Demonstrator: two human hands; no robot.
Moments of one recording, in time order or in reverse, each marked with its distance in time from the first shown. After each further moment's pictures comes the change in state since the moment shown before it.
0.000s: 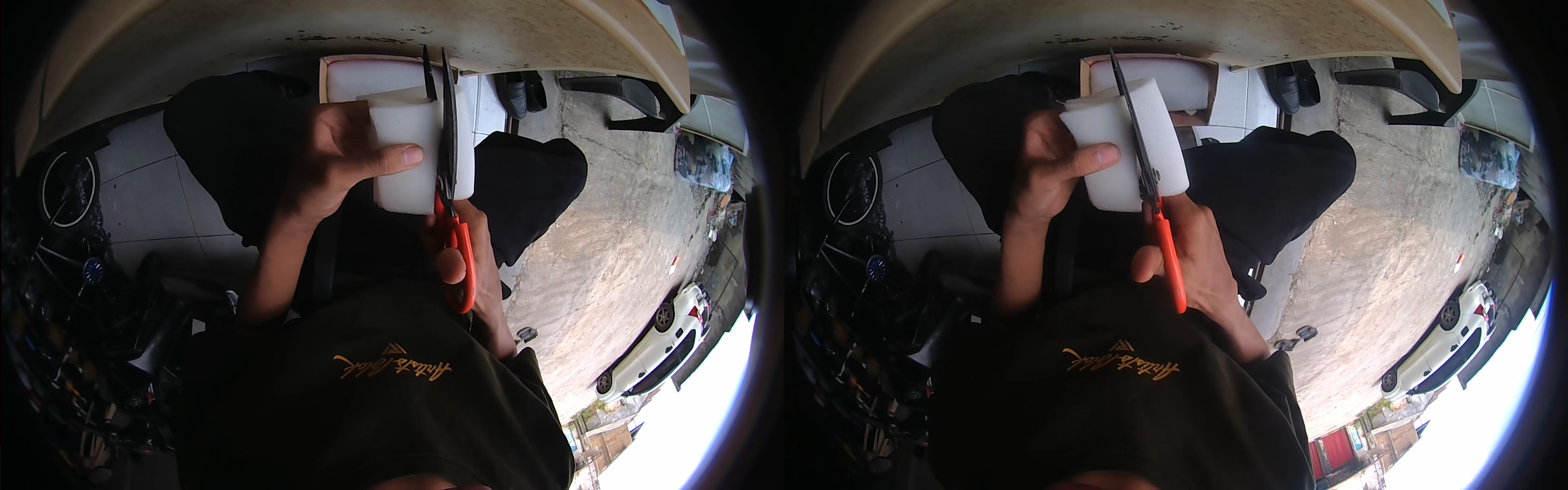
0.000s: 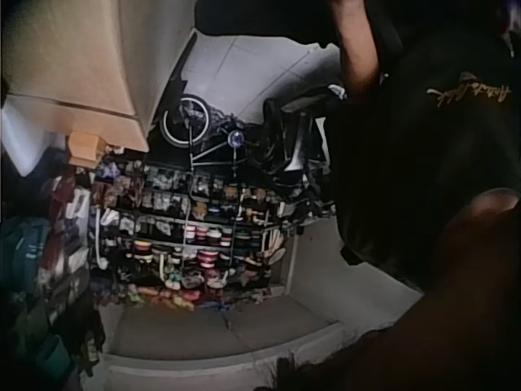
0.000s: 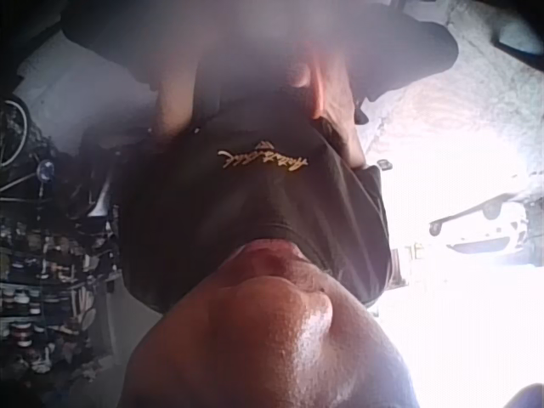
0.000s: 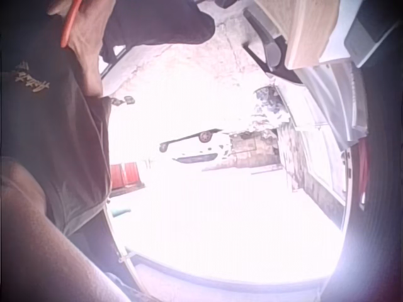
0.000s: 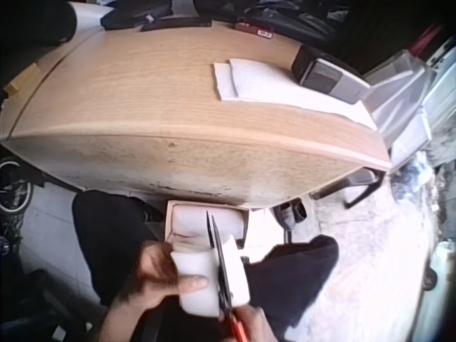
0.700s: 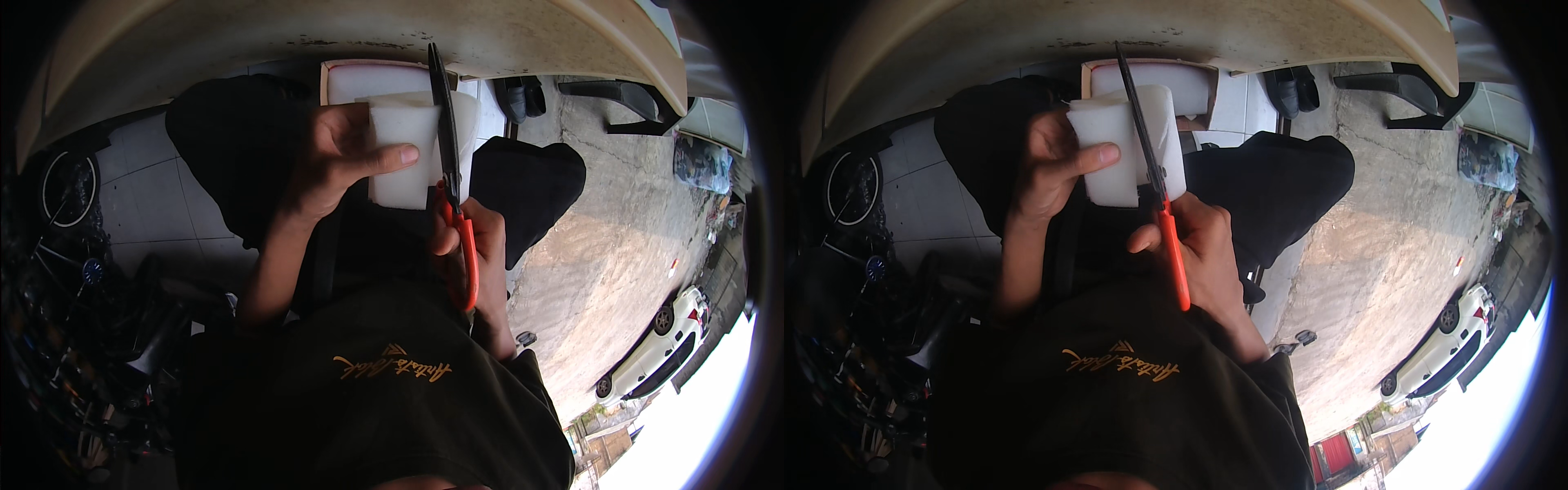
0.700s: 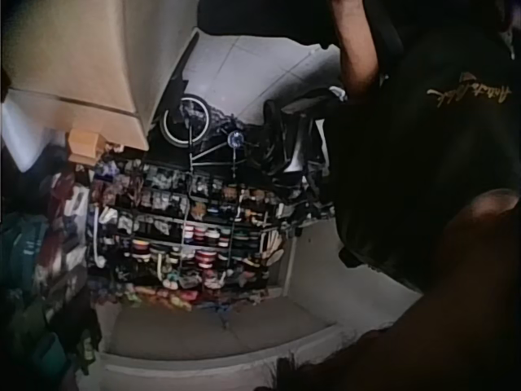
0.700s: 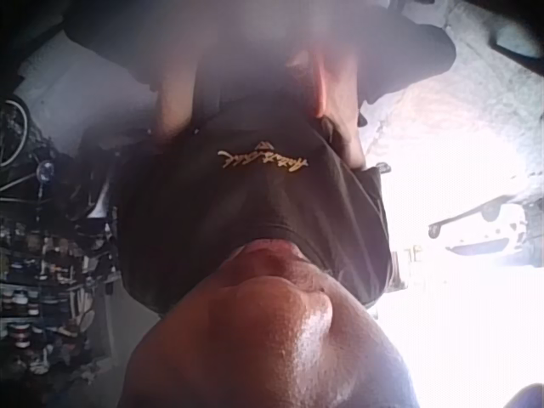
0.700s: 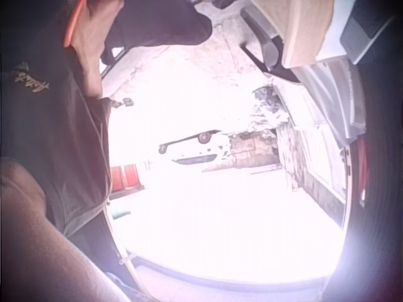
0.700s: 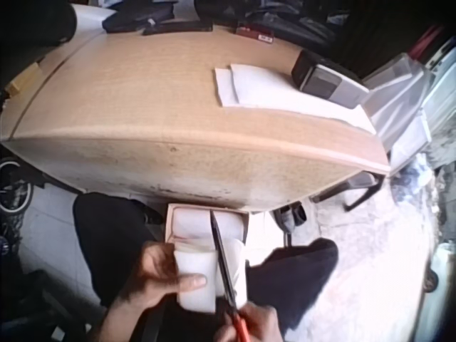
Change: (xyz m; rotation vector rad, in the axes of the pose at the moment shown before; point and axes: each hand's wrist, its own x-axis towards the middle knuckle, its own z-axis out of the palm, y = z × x) left_hand 0.000 -0.003 -0.003 0.017 0.025 -0.003; right_hand 0.001 0.001 -0.008 0.210 -0.034 0.096
